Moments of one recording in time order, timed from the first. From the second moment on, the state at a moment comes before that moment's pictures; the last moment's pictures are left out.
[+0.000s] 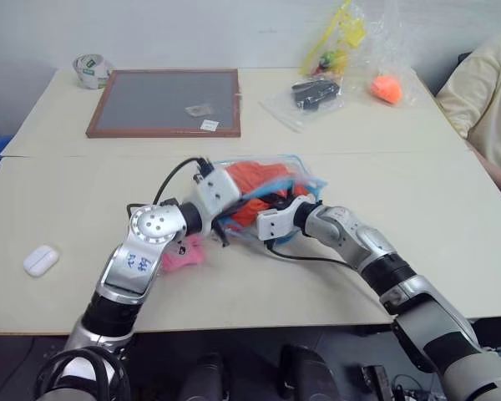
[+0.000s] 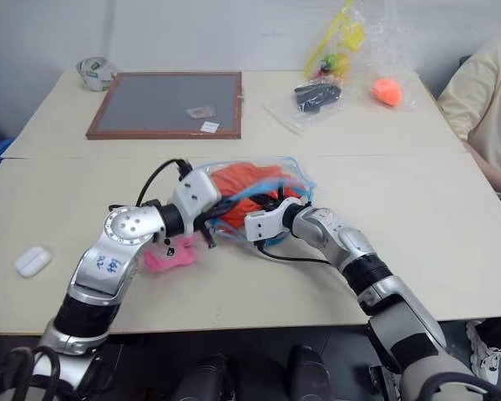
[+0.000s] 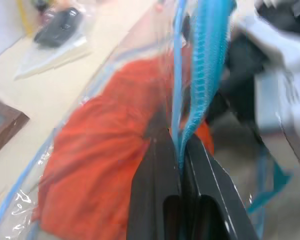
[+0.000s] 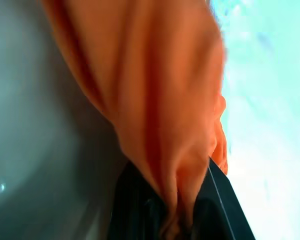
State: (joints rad) left arm -0.57 0.39 -0.12 -0.30 -0.07 0.68 -0.57; right arm -0.80 -0.41 0.50 0.54 -0.71 -0.43 0.29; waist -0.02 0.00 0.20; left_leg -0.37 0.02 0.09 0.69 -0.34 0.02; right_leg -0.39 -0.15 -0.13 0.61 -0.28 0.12
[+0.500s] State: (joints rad) left arm -0.61 0.38 -0.16 -0.22 -0.04 0.67 -0.47; right arm -0.59 -0.51 0.38 0.00 -0.36 -0.15 0.76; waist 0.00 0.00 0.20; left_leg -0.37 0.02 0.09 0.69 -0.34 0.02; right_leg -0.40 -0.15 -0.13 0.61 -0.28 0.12
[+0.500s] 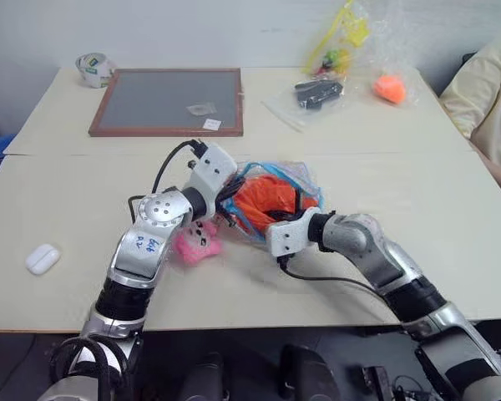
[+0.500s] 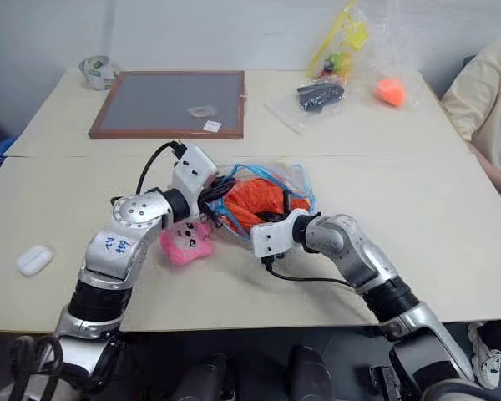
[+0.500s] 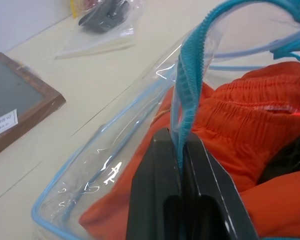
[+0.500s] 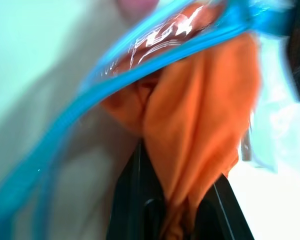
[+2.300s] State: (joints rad) left arm -0.39 0.86 0.18 -0.52 -0.48 0.82 -1.01; right arm -0.22 -1.18 -0.28 0.29 0.35 0.14 1.23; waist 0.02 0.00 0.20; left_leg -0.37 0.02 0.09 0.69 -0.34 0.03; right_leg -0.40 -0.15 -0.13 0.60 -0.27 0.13
